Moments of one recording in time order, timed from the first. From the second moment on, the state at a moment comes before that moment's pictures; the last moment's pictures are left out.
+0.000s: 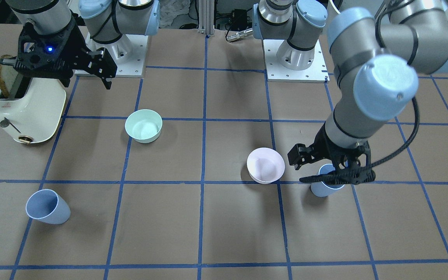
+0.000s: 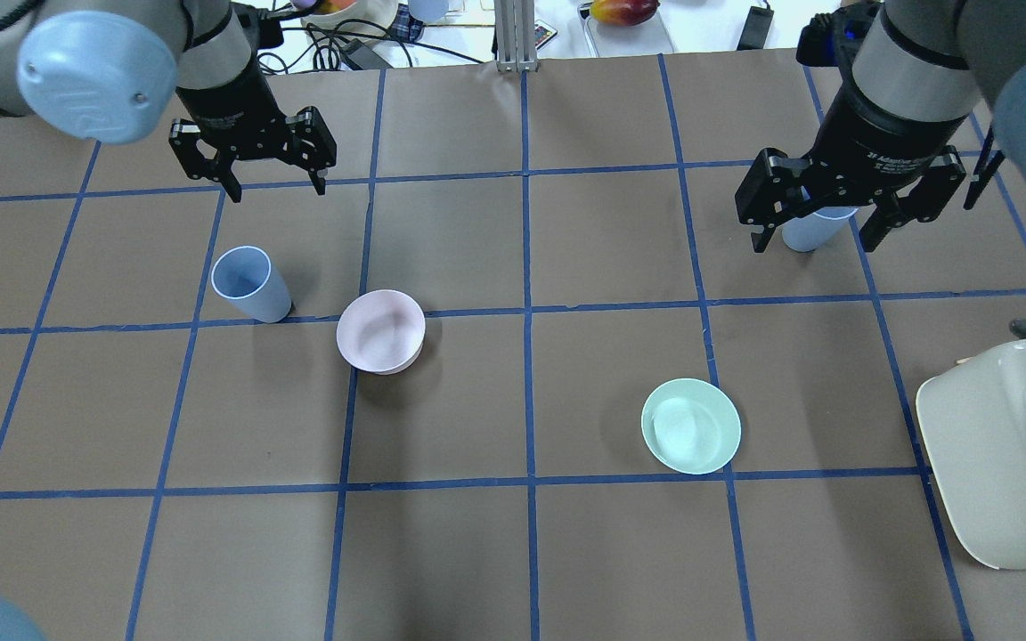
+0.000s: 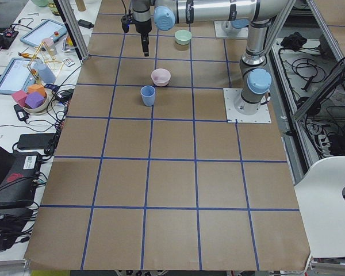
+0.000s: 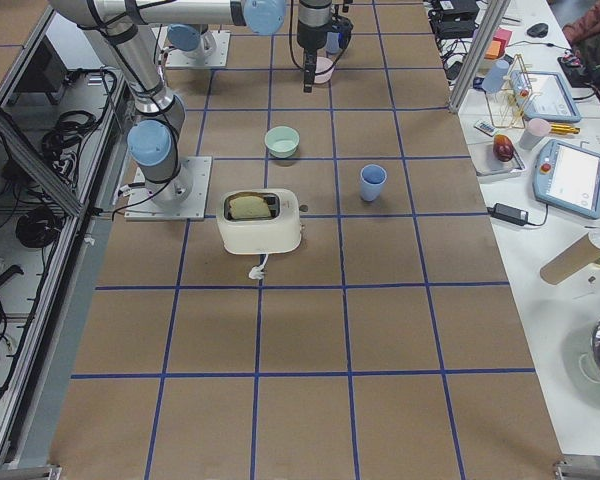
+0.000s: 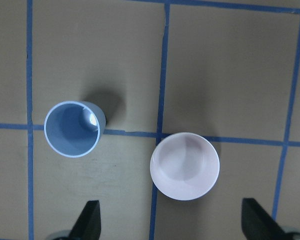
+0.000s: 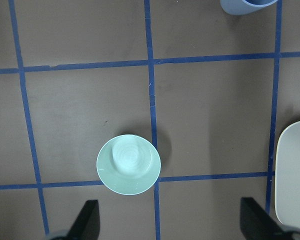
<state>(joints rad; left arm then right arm) -1.55 -1.90 -1.46 -1.43 1.63 -0.04 1.54 -1.65 1.64 -1.51 -1.57 0.01</state>
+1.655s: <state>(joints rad) -1.49 -1.98 -1.53 -1.47 1.71 0.04 1.35 -1.16 1.38 -1.81 -1.60 -0.30</state>
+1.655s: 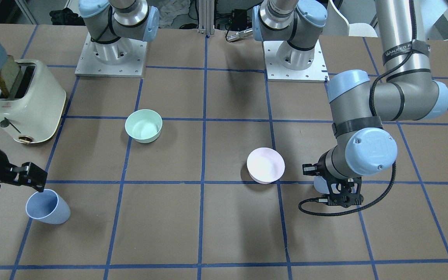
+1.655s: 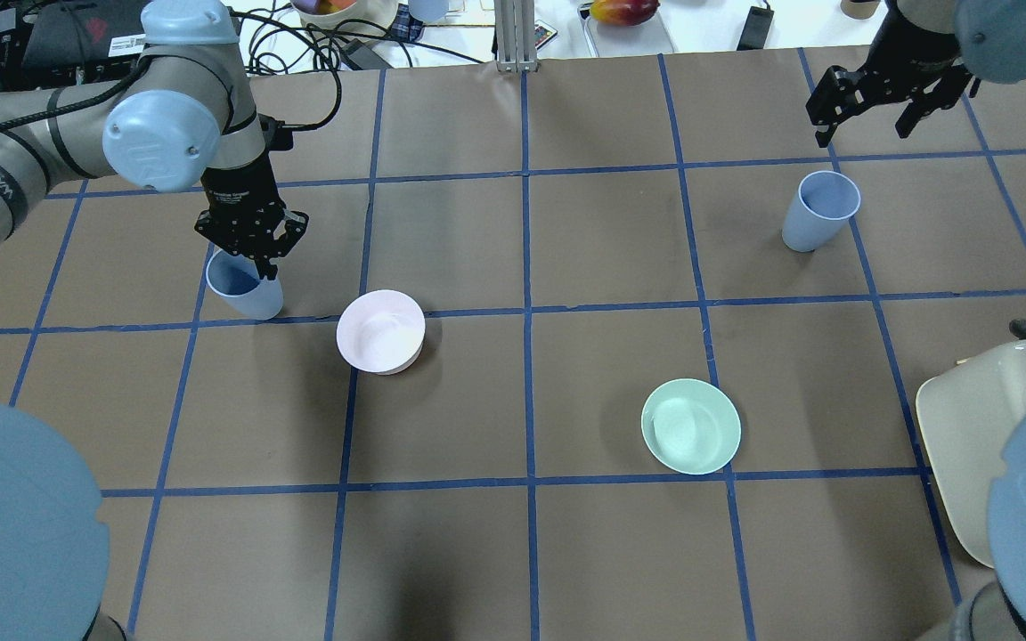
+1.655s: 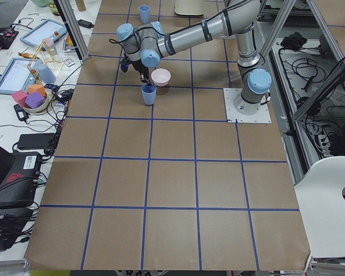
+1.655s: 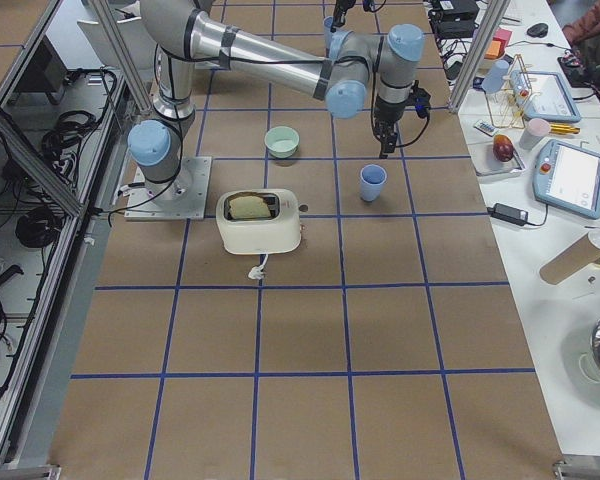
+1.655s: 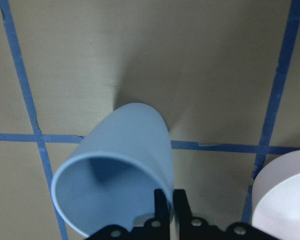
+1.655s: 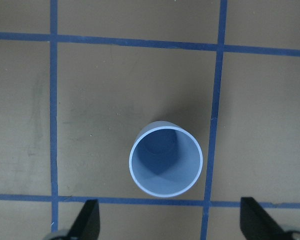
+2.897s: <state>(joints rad) -2.03 -1.82 -1.57 -1.53 1.55 -0.70 1.27 -0.99 1.35 -1.82 -1.56 -0.55</state>
